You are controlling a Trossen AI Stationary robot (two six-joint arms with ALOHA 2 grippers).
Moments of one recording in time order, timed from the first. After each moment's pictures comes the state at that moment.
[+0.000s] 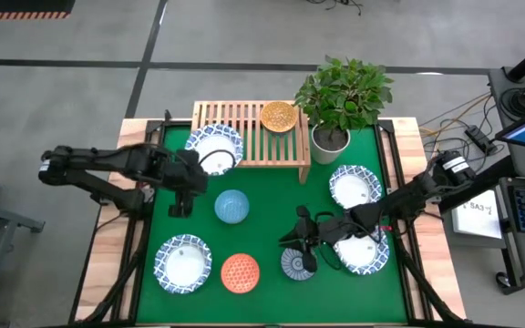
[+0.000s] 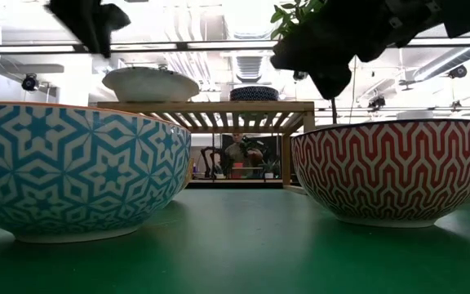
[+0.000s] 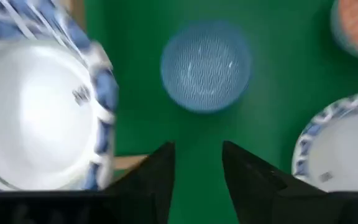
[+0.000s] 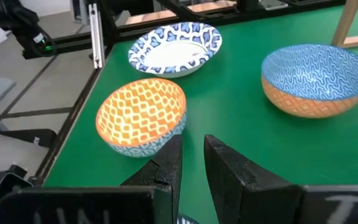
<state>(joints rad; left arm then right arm) -0.08 1.19 1.25 -1.27 -0.20 0.09 0.39 1.56 0.74 0.44 0.21 0.31</state>
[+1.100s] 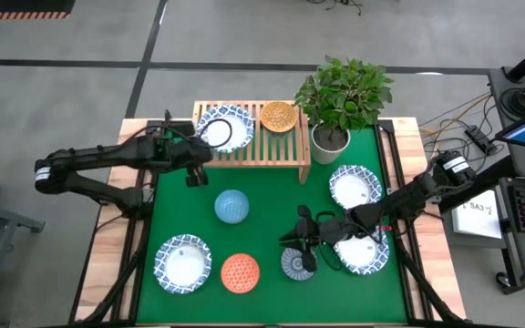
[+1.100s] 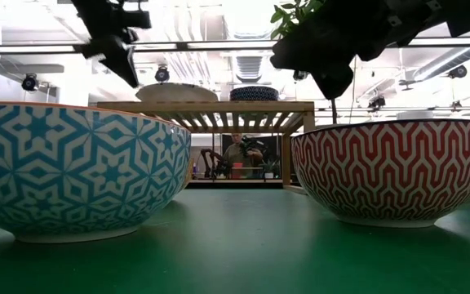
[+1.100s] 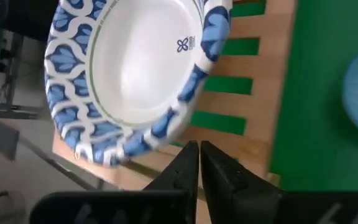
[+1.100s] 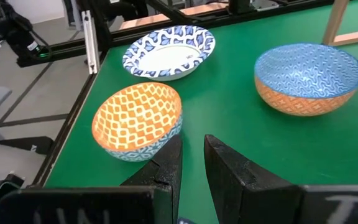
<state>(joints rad) 0.17 1.14 1.10 -0.98 -0.52 0.21 0.40 1.55 0.74 0.45 0.24 0.34</state>
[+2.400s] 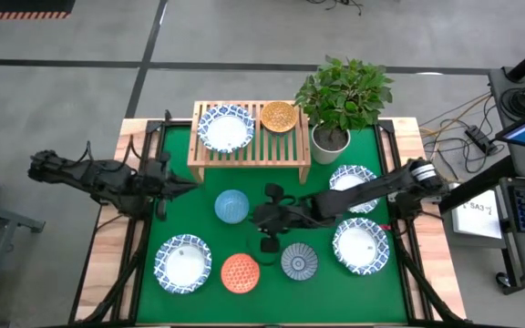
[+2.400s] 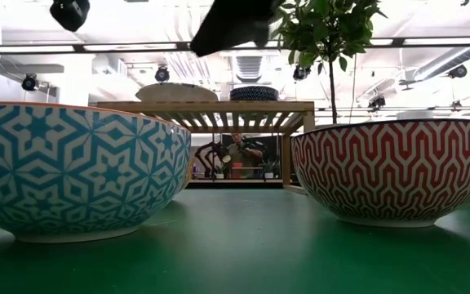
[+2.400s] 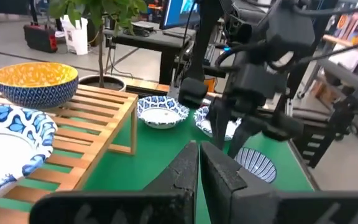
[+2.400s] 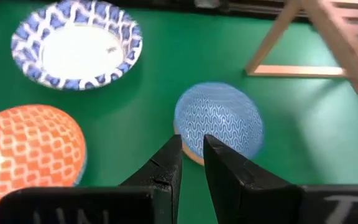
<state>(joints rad) -0.30 0.51 0.68 -0.32 -0.38 -0.22 0.24 1.84 1.50 -0.36 0.32 0.10</state>
